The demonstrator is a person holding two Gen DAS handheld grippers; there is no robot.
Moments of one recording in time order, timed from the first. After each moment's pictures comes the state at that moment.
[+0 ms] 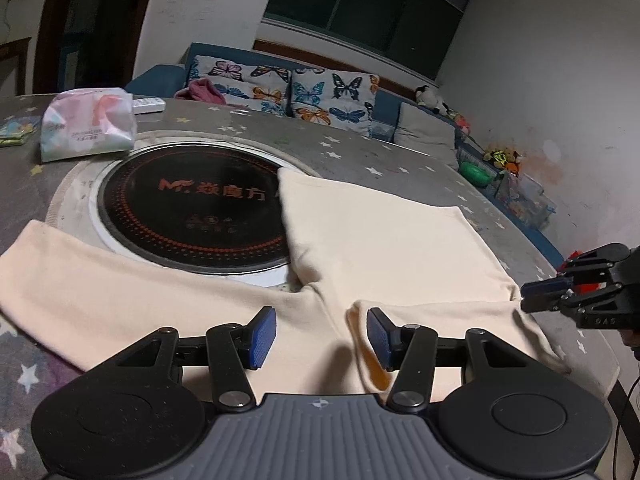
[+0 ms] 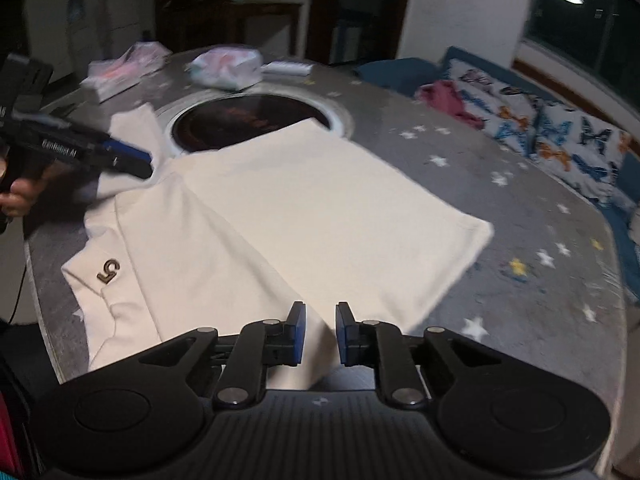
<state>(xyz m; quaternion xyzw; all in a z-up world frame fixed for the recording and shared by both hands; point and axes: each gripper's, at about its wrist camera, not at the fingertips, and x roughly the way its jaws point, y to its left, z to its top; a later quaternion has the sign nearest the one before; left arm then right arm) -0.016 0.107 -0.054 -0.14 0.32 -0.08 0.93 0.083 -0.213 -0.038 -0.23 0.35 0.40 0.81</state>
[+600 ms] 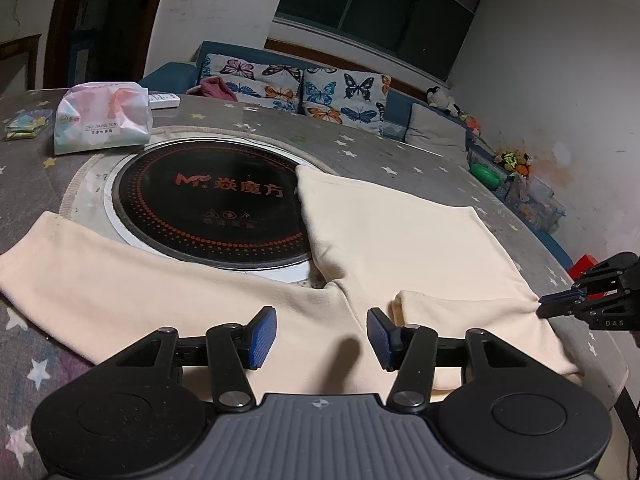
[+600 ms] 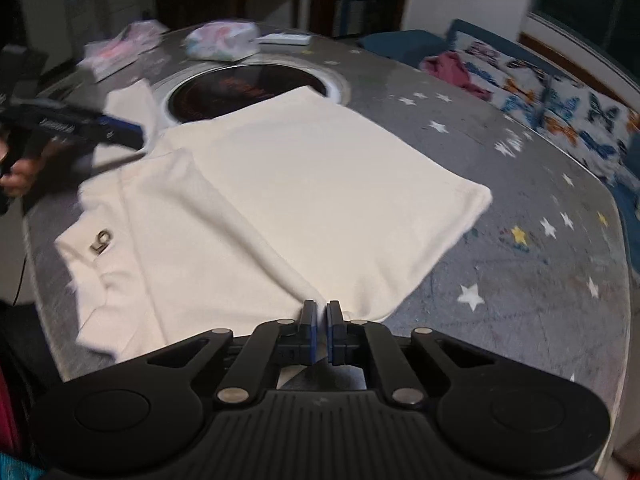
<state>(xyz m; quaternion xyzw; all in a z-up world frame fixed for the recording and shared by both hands) -0.016 0.111 -0.056 -0.14 0.33 -0.06 0.93 0.086 -0.229 -0.044 -0.23 0.38 0.38 0.81</state>
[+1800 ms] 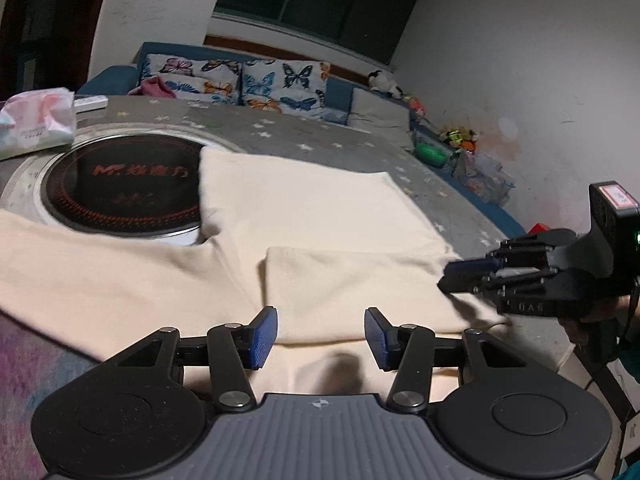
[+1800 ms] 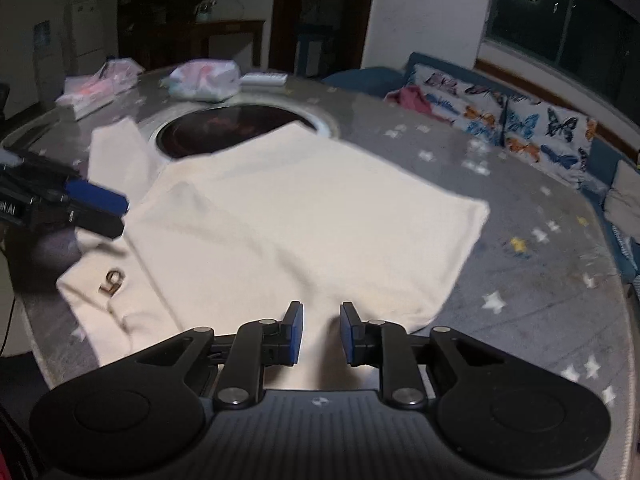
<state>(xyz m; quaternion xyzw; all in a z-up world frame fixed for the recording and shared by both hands) -0.044 0.056 -0.056 -0.12 0.33 -0.14 0.93 0.046 -0.204 -0.062 -0.20 0.33 0.34 0.86</state>
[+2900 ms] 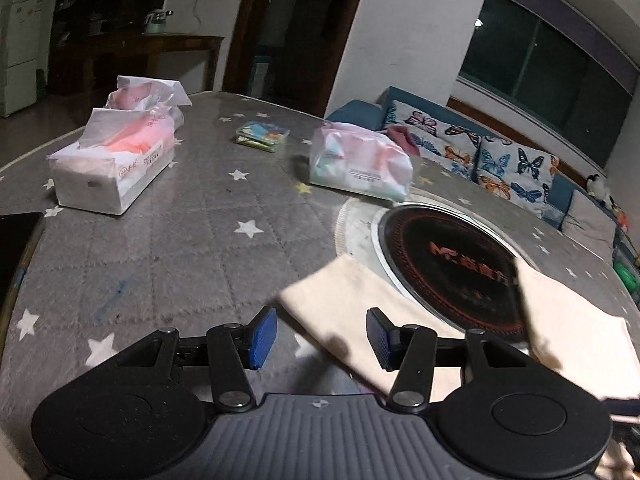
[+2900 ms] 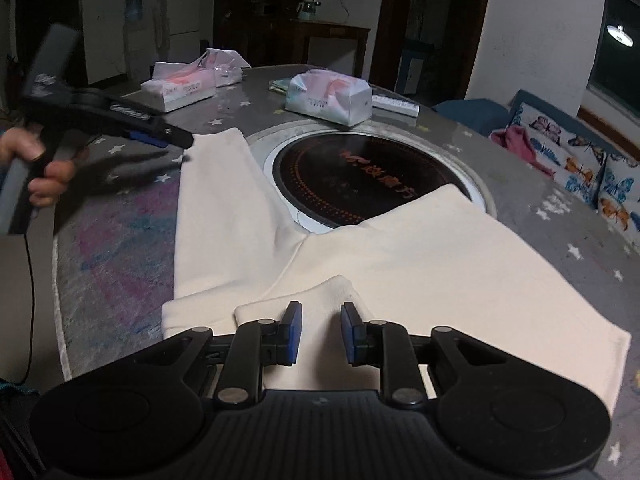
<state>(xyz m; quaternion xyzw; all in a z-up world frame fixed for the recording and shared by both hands) -0.059 0.228 -0.050 -0.20 0.29 0.20 0.91 0.034 -0.078 -0.055 -0.24 0.30 0.47 0.80</state>
